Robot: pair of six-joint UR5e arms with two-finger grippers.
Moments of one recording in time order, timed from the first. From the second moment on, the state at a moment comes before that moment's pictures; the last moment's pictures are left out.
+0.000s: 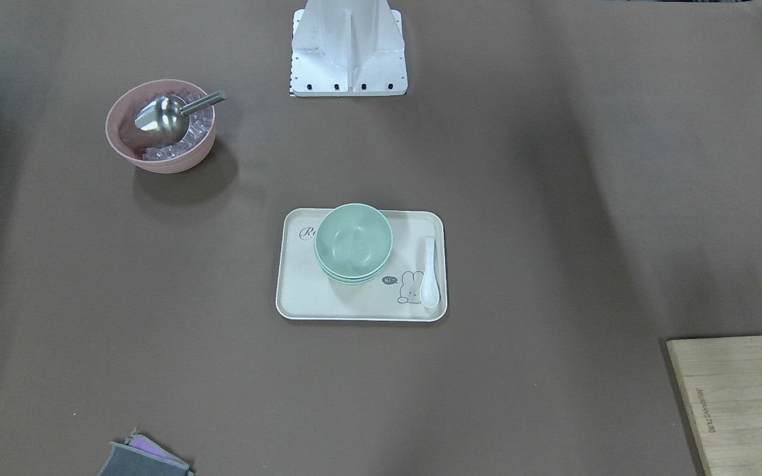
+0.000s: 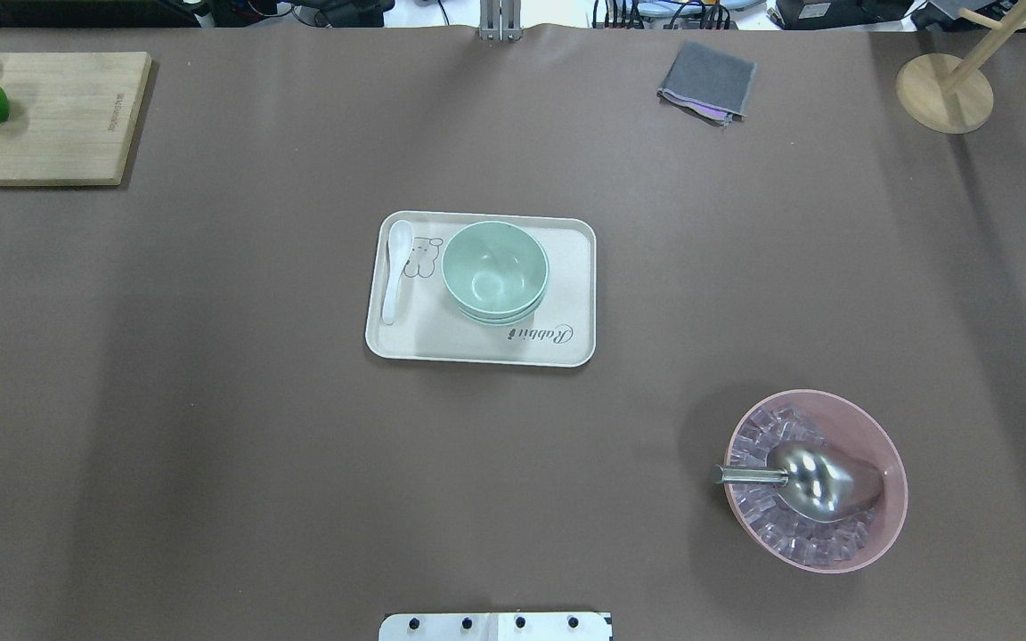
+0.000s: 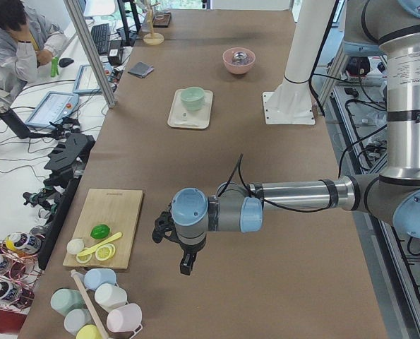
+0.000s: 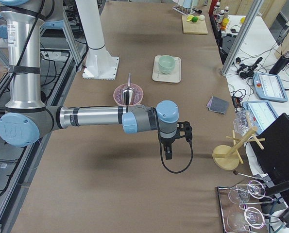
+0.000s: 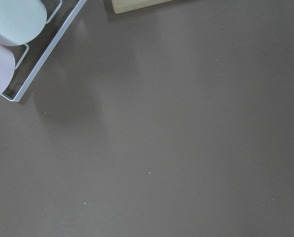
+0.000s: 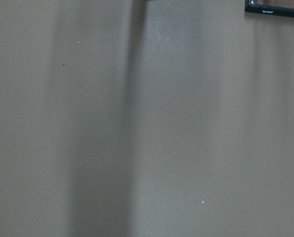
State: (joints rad) left arm -1.63 -1.45 -1.63 -1.63 -2.34 0.28; right arm 1.52 -1.62 1.70 -1.46 2.34 0.06
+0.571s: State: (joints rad) left arm -1.63 -1.45 -1.64 -1.59 -2.37 0.27; right arm 1.53 -1.62 1.69 -1.46 2.35 0.06
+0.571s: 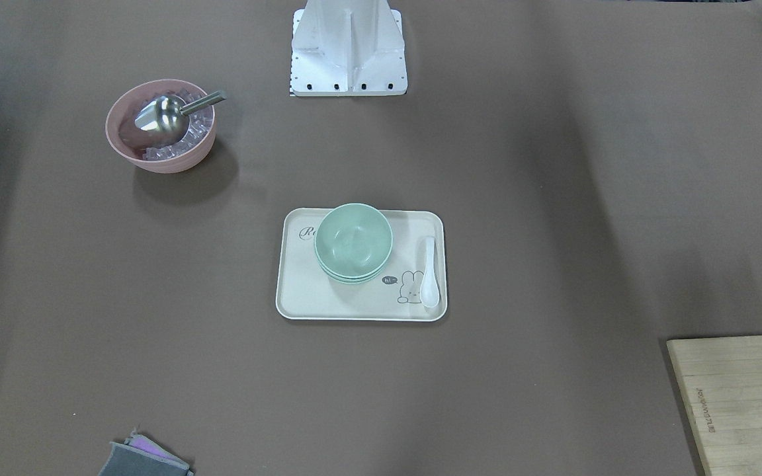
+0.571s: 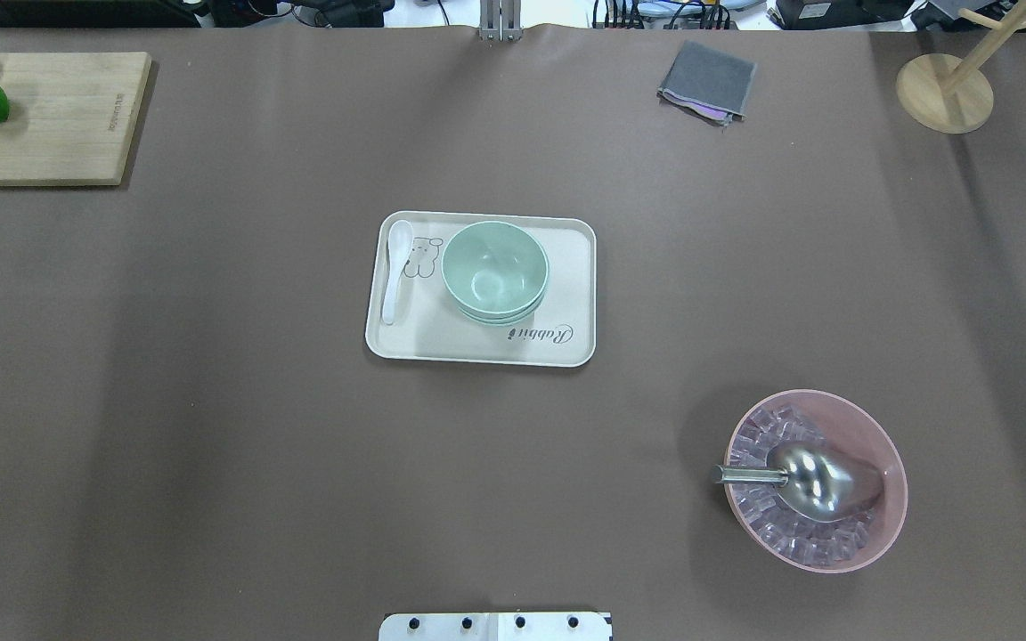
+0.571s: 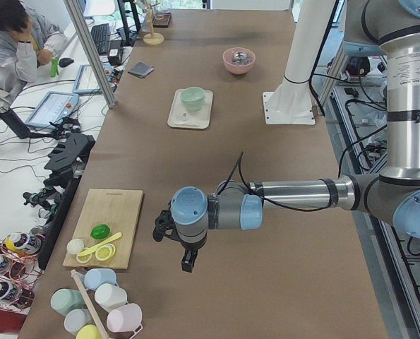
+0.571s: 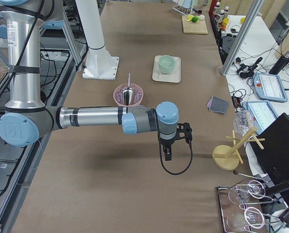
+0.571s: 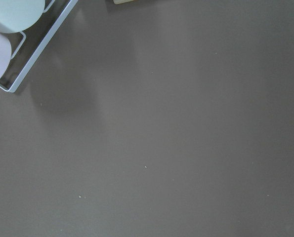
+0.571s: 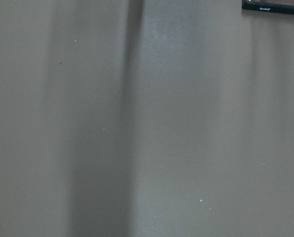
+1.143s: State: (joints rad) left arm -1.63 -1.43 -1.72 -1.59 -2.37 0.20; right arm 1.53 -1.61 1.70 -1.46 2.36 0.06
